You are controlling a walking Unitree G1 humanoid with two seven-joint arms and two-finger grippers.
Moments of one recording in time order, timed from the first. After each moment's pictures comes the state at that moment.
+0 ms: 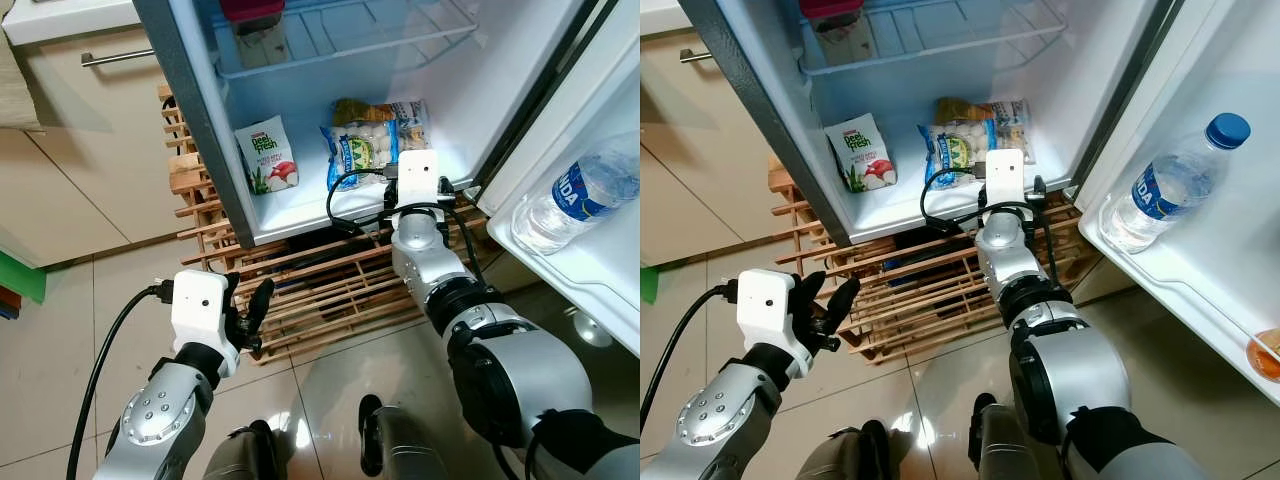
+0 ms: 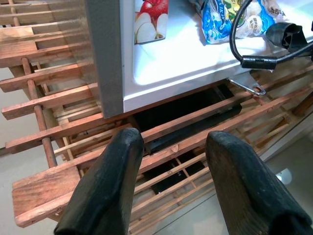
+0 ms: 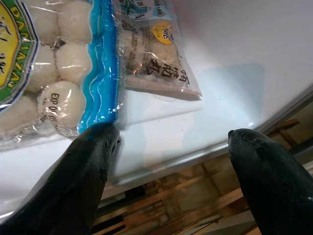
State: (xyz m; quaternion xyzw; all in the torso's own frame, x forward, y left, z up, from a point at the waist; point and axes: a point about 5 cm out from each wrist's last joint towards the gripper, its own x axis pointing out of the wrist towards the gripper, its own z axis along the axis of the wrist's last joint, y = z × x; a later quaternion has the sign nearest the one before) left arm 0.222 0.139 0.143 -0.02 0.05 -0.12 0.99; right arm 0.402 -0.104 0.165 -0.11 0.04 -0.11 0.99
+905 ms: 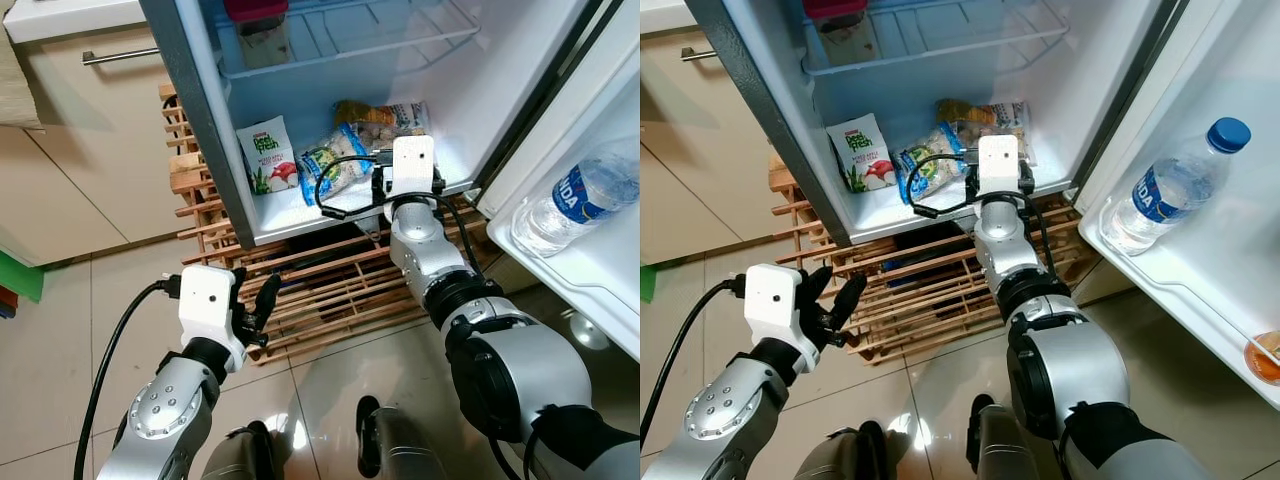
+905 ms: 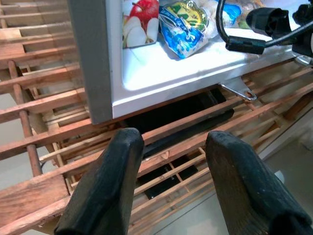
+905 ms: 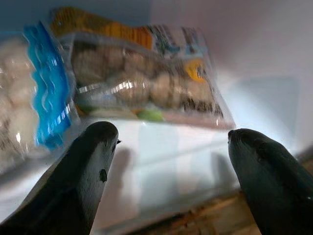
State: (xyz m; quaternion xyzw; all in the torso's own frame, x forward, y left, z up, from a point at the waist) left arm 0.227 0.134 0.142 -0.02 0.05 -0.13 0.99; right arm 0.402 -0.091 0.170 -0.05 0.02 -0.05 1.00
